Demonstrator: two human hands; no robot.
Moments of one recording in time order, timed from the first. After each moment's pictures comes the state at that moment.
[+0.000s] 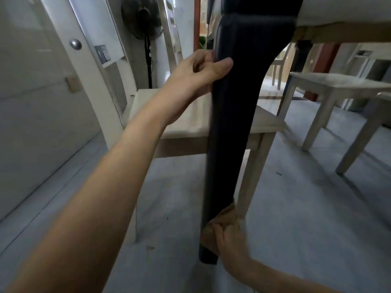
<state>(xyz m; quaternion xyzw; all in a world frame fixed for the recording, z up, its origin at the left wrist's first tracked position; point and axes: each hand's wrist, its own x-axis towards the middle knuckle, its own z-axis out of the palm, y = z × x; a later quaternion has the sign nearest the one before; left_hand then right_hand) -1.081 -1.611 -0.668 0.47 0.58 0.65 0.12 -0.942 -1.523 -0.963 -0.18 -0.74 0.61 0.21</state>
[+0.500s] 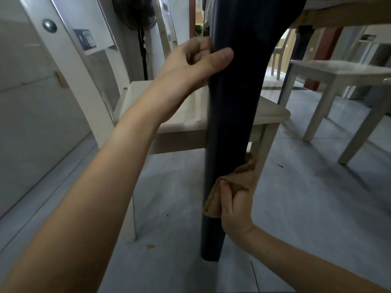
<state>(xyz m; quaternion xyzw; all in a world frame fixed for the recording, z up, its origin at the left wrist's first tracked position) -1.090 -1.604 -0.682 0.50 0.57 0.64 0.10 -0.970 -1.515 -0.910 -0.09 -0.72 0.55 0.42</state>
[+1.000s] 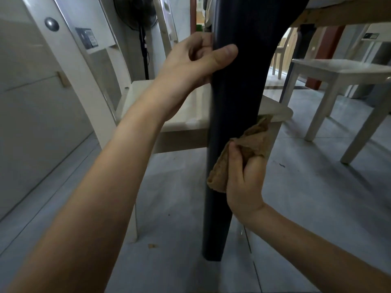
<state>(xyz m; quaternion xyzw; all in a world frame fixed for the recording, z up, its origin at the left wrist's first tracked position) -1.090 -1.605 -0.681 0.51 0.58 0.63 0.10 -0.983 -1.512 -0.849 -0.05 -0.68 0.52 0.52</state>
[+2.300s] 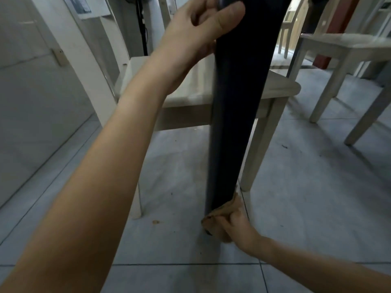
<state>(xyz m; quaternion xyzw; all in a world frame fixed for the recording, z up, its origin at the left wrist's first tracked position) -1.092 -1.603 -0.690 0.54 0.57 0.61 0.06 -0.932 -1.496 -1.022 -0.12 -0.87 0.46 0.12</state>
